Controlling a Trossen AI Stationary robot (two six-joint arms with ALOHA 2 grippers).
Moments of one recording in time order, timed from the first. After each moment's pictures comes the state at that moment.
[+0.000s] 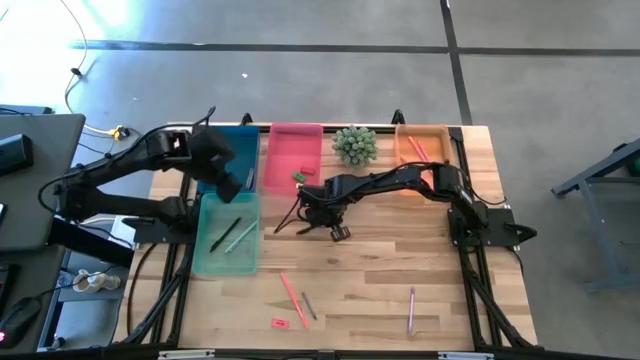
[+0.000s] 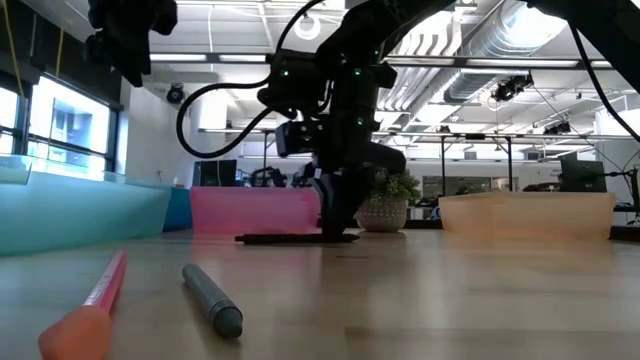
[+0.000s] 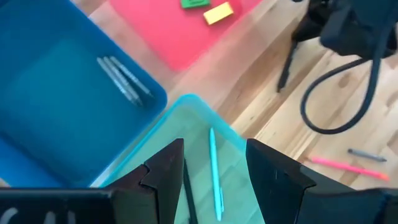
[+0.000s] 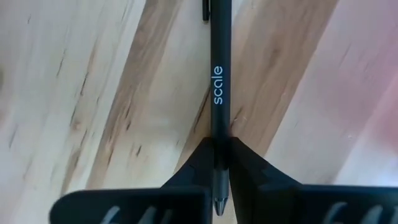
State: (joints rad) left arm 0.49 0.97 1.12 -1.28 0.04 -0.44; right arm -0.05 2.21 1.64 -0.84 -0.11 -0.43
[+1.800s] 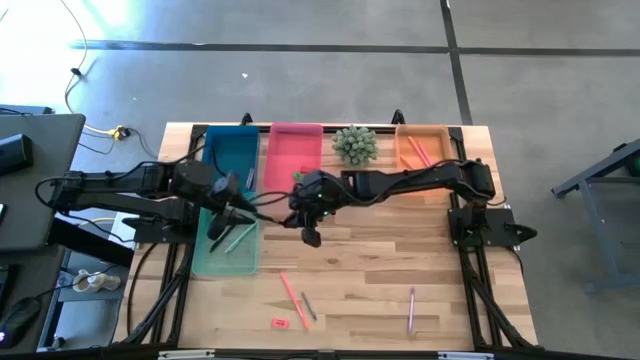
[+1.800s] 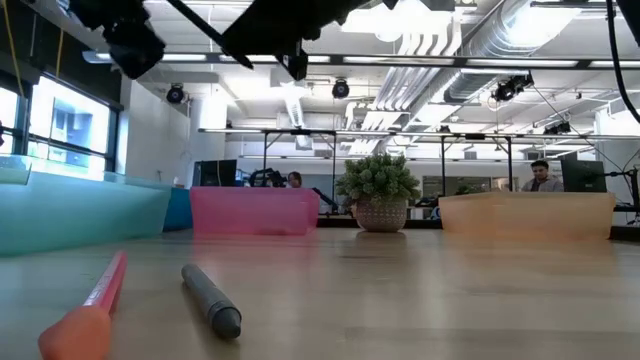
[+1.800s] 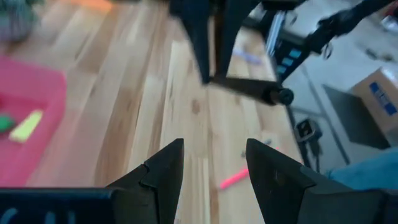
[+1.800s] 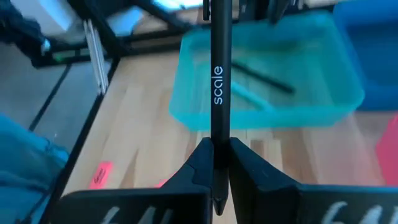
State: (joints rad) left arm 0.15 0.67 0.68 -0.55 0.24 -0.28; right arm 0.03 1.93 1.64 -0.28 -0.24 0.13
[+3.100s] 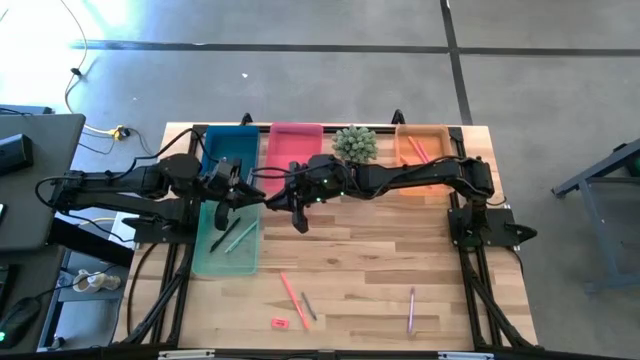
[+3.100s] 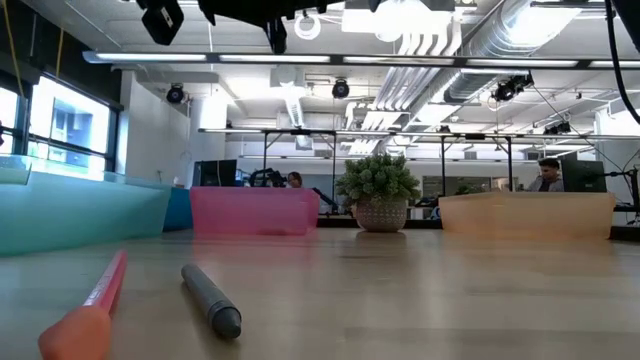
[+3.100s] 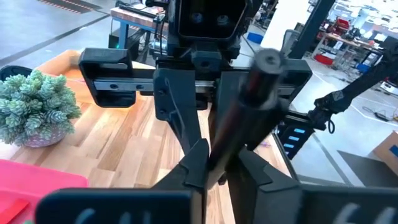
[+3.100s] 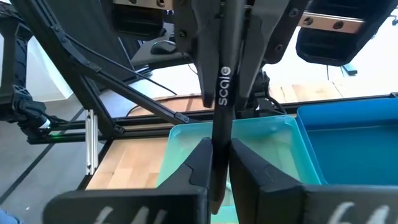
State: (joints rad) left arm 0.14 0.67 0.68 -0.22 0.11 -0.26; right arm -0.02 1.94 1.64 0.03 -0.21 0.13
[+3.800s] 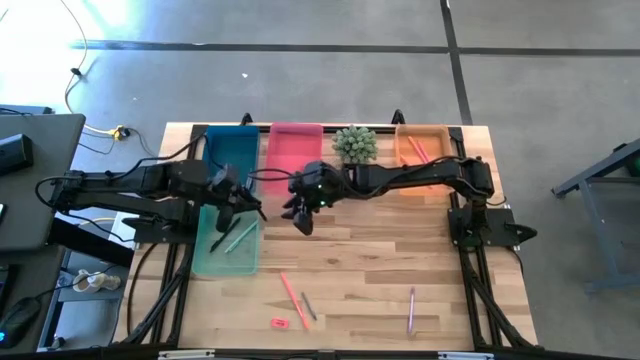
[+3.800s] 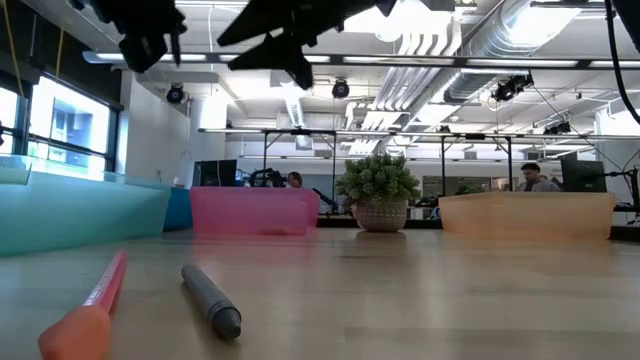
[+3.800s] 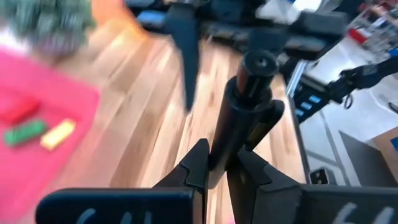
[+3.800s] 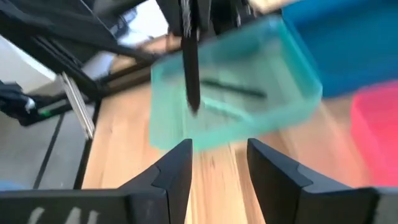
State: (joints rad) left arm 0.14 0.67 0.68 -0.46 0.09 -0.42; right arm -0.01 1.94 1.64 -0.26 -0.19 0.34
